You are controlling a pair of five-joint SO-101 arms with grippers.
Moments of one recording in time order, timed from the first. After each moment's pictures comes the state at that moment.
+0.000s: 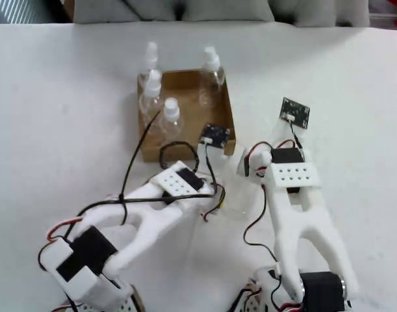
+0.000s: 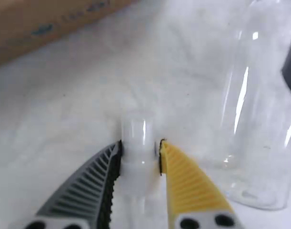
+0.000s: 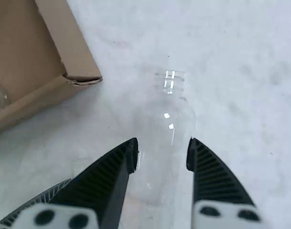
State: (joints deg) left arm 37.3 3.0 39.2 40.8 27.1; right arm -7.4 -20.2 42.4 58.7 -22.3
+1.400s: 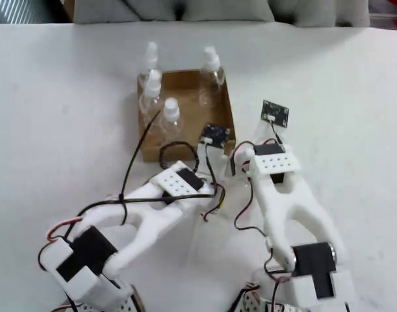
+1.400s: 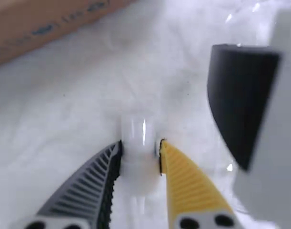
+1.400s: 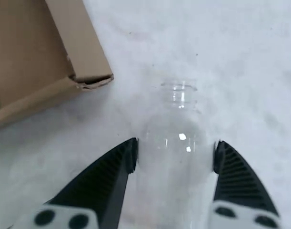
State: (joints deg) left arm 37.3 3.0 39.2 40.8 27.1; right arm -12.4 -3.9 39.8 52.3 -22.5
